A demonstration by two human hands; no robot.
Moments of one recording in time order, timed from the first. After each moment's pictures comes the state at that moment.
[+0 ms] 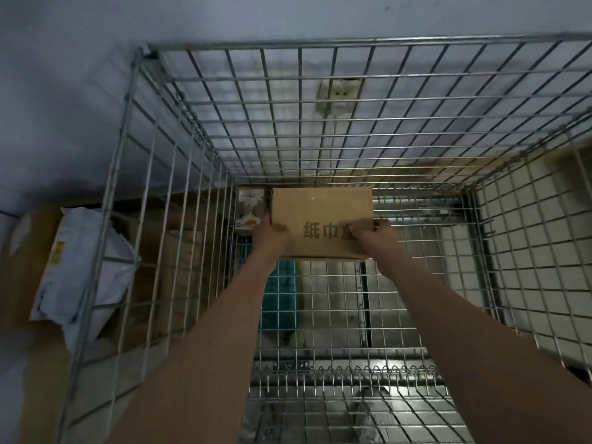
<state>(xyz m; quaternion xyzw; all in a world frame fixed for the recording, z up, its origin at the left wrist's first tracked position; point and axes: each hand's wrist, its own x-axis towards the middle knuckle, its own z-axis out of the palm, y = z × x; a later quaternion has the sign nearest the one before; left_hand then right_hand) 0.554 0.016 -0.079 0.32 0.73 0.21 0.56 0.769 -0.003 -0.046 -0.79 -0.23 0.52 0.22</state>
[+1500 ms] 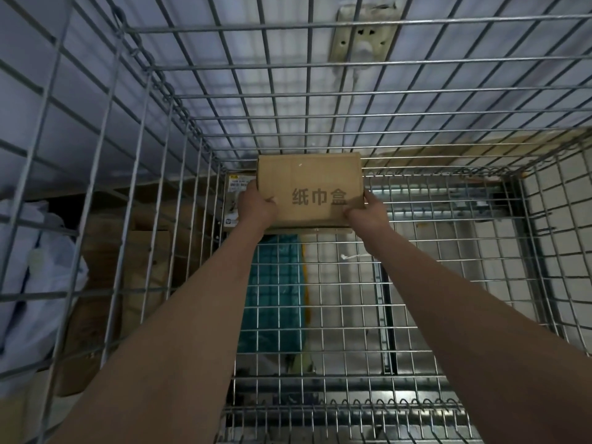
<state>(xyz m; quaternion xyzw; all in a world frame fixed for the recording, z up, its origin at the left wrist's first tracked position) 0.524 0.106 -0.209 0.43 0.76 0.18 0.45 0.739 0.061 -0.186 -0.76 -0.27 0.51 0.30</state>
